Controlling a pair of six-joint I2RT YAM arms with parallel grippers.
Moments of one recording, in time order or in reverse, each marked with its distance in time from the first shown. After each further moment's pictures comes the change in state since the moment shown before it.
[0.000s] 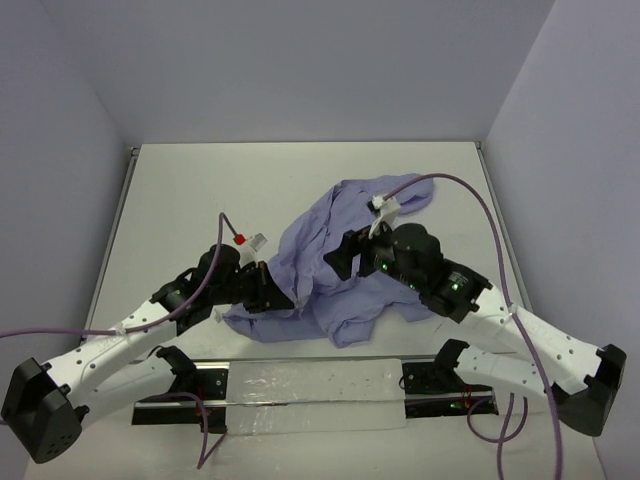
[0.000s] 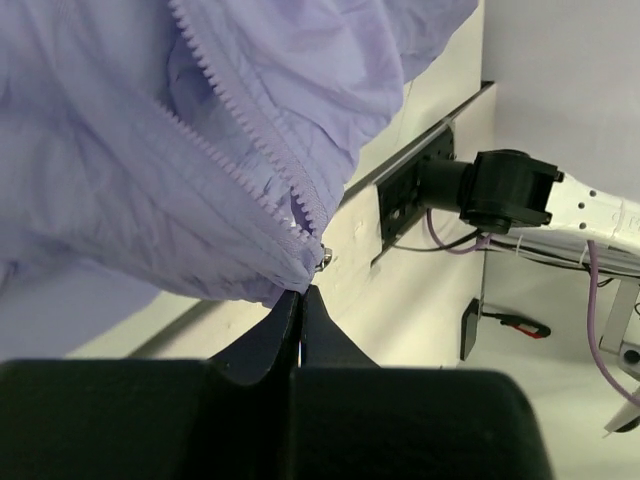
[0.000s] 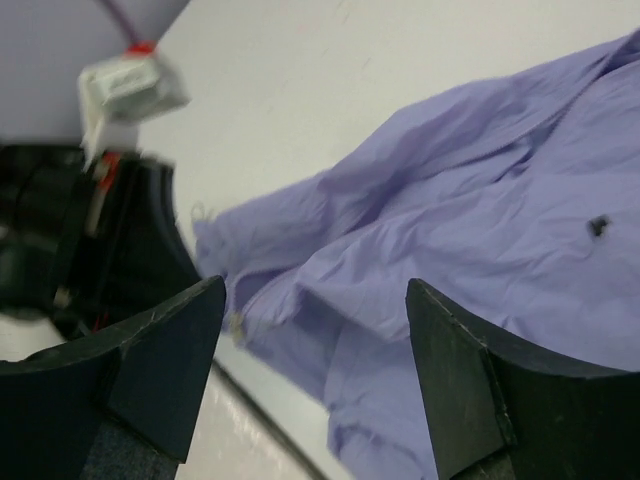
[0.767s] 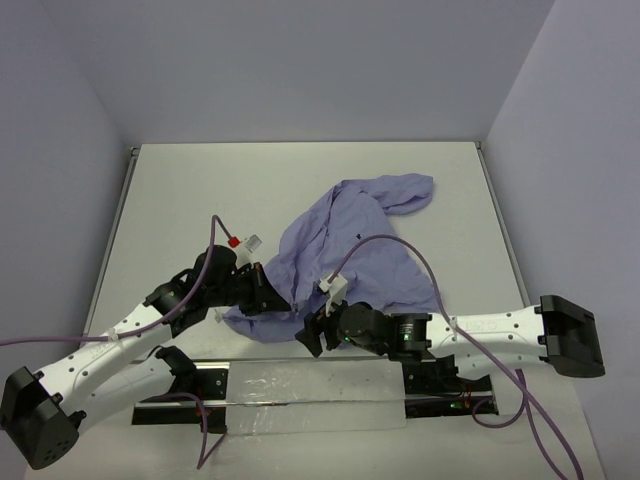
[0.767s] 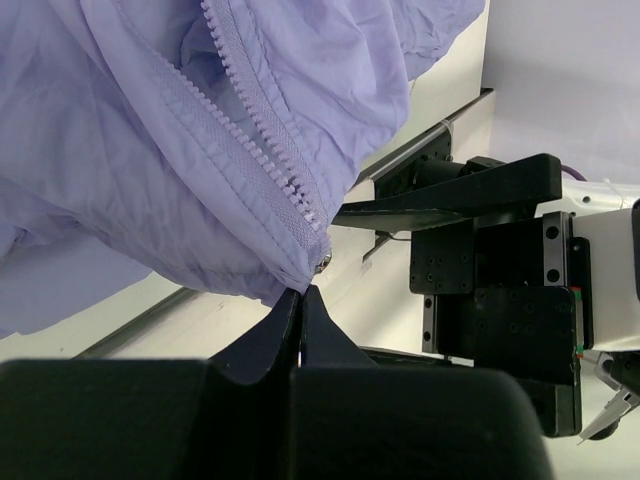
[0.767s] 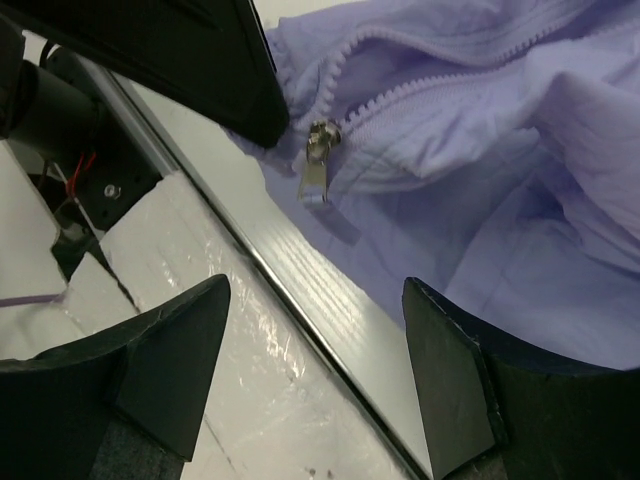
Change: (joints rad) left arm 0.000 -0.047 0.021 -0.100 -0.018 -0.049; right arm 0.544 0.184 -0.354 0.385 0.276 0.116
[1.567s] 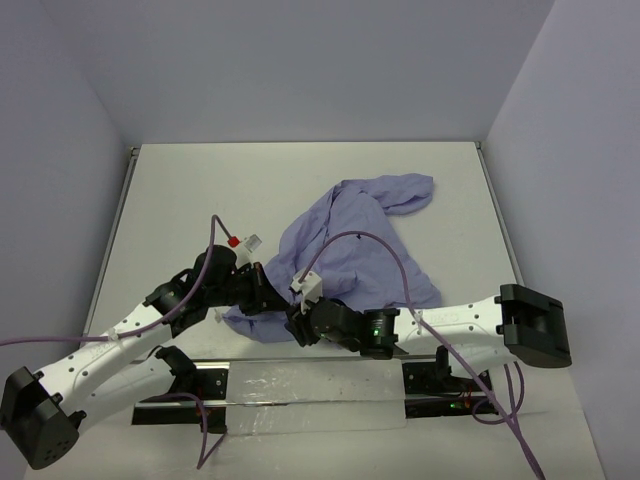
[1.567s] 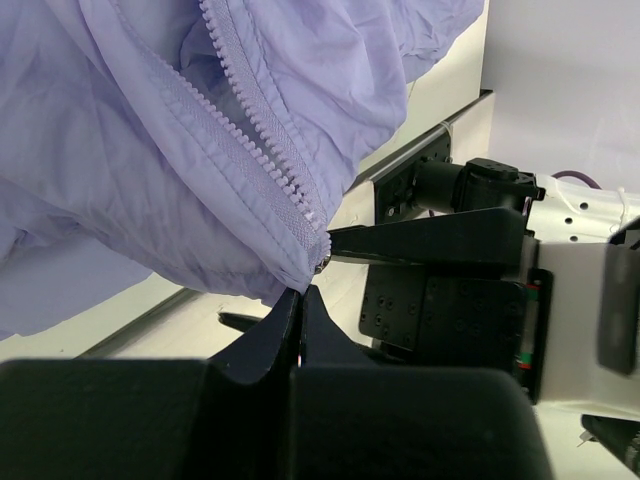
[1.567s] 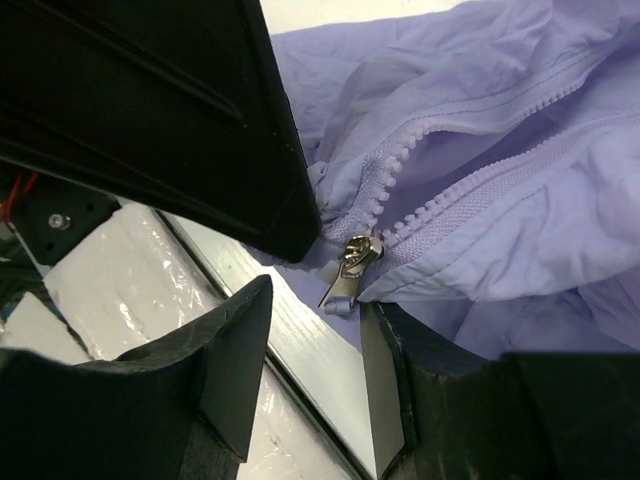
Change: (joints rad) left arm 0.000 0.000 0.000 0.002 -0.002 0.000; right arm 0.000 0.229 0.137 0.035 0.043 -0.079
